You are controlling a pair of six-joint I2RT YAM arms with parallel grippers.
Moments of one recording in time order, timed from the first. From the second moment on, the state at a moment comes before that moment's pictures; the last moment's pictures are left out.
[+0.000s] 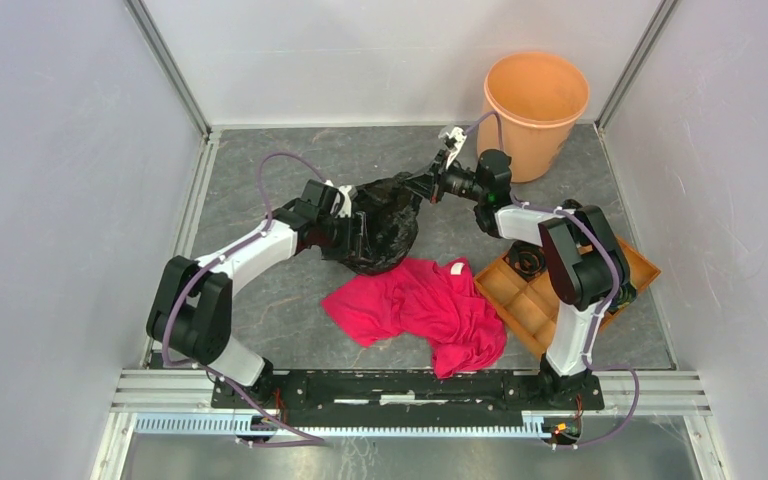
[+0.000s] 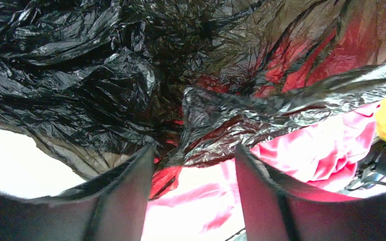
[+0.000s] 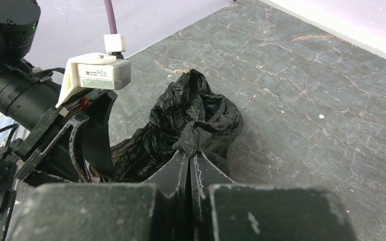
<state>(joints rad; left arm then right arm) -0.43 1.54 0.98 -0.43 0.32 -0.38 0.35 1.90 1.07 0.86 -0.84 0.29</state>
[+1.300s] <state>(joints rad) -0.49 1.35 1.07 -0.33 0.00 -0.55 0.27 1.83 0.98 0.62 -0.42 0.20</state>
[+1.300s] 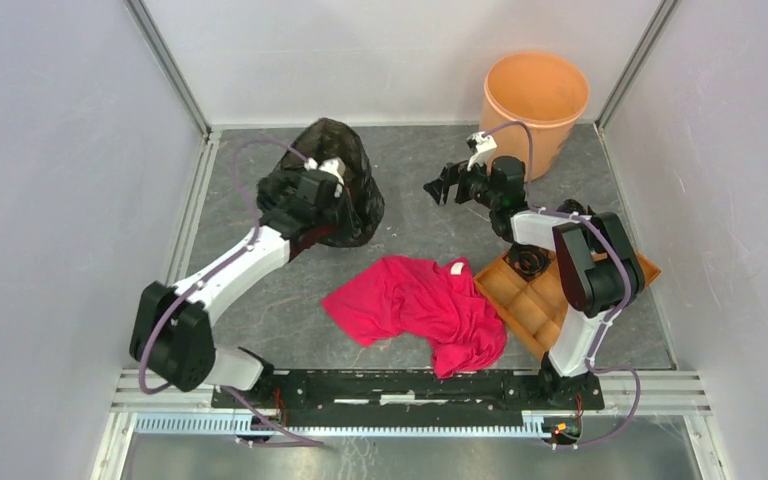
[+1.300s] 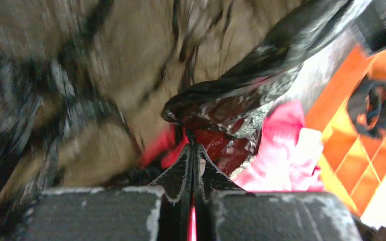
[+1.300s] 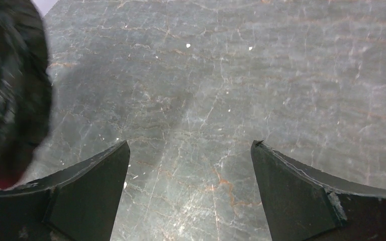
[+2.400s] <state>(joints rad) -0.55 1.78 1.32 0.14 0.24 -0.93 0.50 1.46 0.63 0.72 -0.04 0.21</state>
